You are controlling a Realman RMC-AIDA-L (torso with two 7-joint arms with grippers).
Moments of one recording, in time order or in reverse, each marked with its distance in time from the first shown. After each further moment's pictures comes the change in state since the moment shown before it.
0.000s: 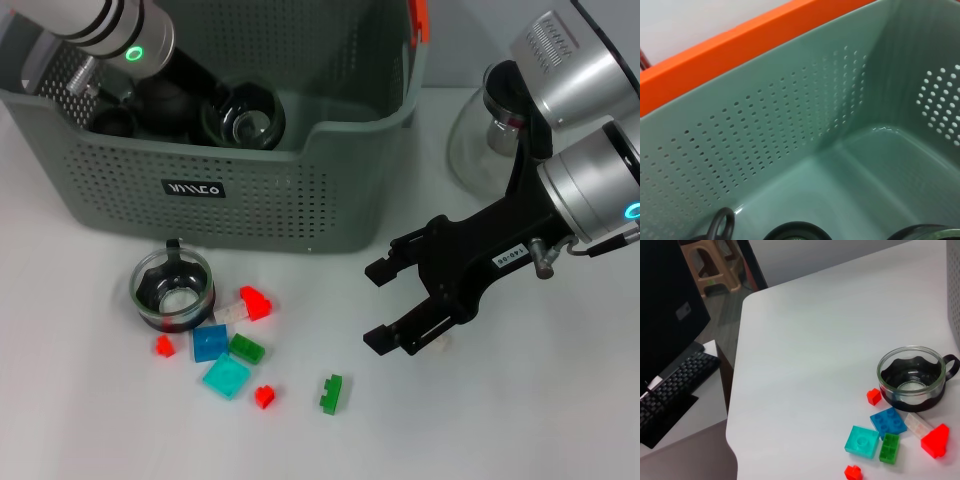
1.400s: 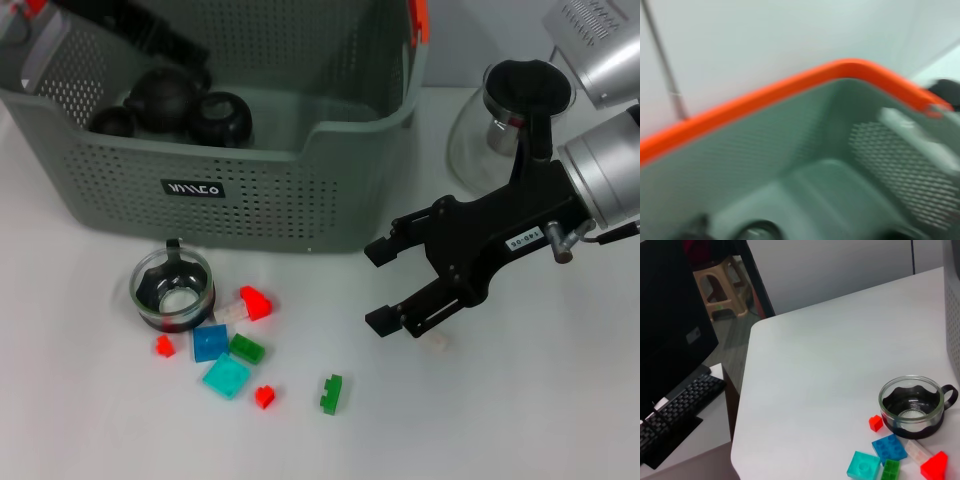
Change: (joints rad) left arm 0.150 -0.009 -0.160 -0.677 -0.115 0.595 -0.019; right arm -0.008 -0.011 0.065 -0.001 0.040 -0.040 -0.049
